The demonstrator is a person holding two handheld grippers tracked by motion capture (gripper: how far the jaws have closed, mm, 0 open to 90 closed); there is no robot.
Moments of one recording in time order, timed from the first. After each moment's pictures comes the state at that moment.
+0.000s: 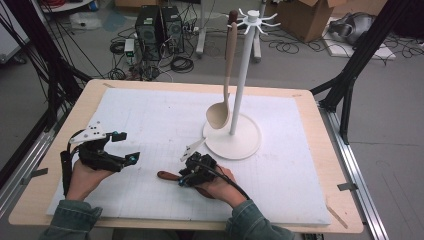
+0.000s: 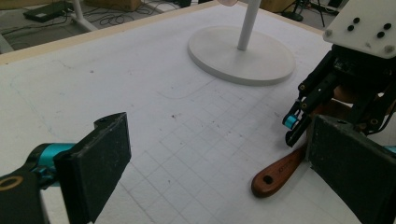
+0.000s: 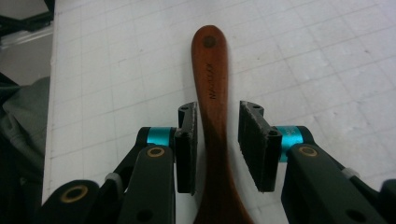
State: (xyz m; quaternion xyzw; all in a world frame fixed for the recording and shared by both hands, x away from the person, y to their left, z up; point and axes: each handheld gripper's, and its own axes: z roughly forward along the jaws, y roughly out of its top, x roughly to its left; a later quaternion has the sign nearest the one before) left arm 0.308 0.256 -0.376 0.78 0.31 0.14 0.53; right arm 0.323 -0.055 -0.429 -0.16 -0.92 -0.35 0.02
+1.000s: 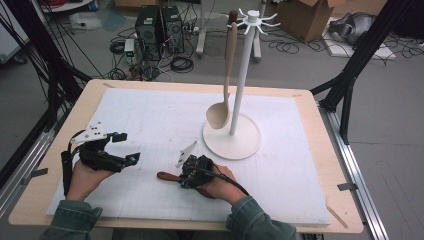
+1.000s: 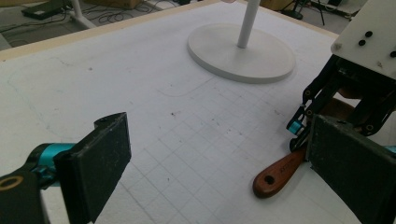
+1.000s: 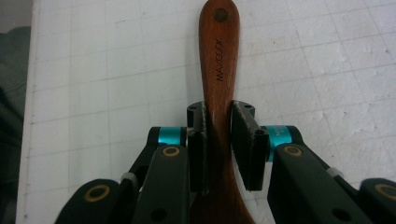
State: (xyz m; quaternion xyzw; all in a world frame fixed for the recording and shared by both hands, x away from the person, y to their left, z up) left arm 0.308 0.255 -0.377 0.78 0.31 0.13 0.53; right arm 0.319 -0.048 -0.428 -0.10 -0.95 -0.30 -0.01
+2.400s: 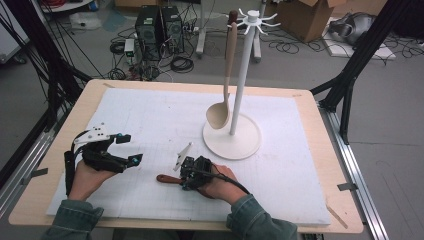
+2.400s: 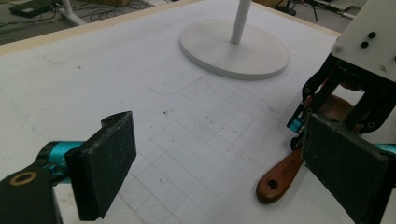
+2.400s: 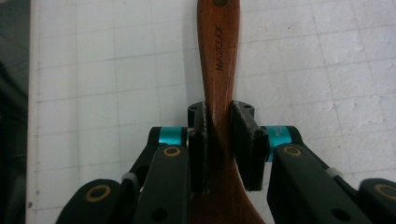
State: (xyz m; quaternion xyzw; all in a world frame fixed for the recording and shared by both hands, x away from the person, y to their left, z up) left arm 0.309 0.251 -0.380 0.78 0.30 0.13 0.53; right arm 0.313 -0.042 -0.422 -0.08 -0.97 -0.25 -0.02
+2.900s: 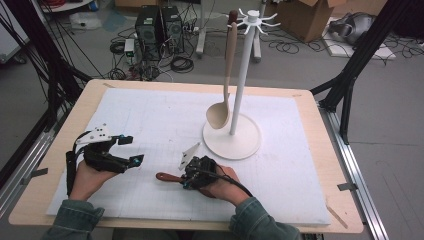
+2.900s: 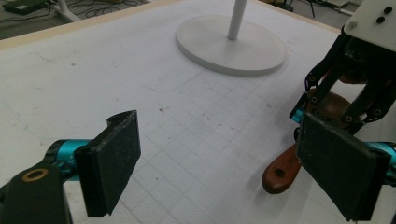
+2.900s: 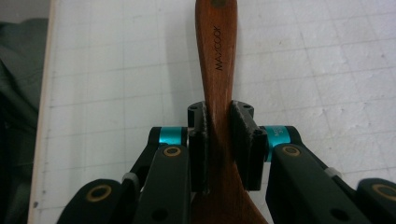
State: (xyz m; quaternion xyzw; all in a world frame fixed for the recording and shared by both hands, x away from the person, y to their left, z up) left arm 0.310 0.248 -0.383 0.79 0.29 0.12 0.53; right arm 0.312 -0.056 -0.420 -0.07 -0.95 -0.30 -0.02
